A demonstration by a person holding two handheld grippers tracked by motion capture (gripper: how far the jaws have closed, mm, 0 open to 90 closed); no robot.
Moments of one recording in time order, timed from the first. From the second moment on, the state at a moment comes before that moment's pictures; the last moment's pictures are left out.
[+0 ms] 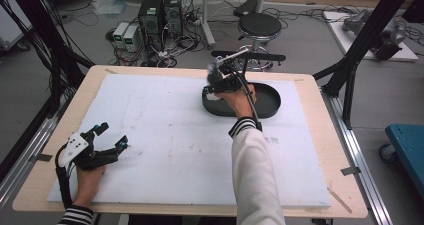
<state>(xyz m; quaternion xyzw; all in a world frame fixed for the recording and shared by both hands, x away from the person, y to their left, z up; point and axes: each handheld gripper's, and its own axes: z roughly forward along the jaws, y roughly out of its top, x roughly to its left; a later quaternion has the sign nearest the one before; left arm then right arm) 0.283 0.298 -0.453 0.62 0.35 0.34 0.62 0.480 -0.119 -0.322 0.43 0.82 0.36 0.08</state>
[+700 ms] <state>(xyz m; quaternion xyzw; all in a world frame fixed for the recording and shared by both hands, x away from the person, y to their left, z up) 0.283 0.297 -0.453 0.62 0.35 0.34 0.62 0.421 -0.190 -0.284 0.37 0.80 0.45 0.13</state>
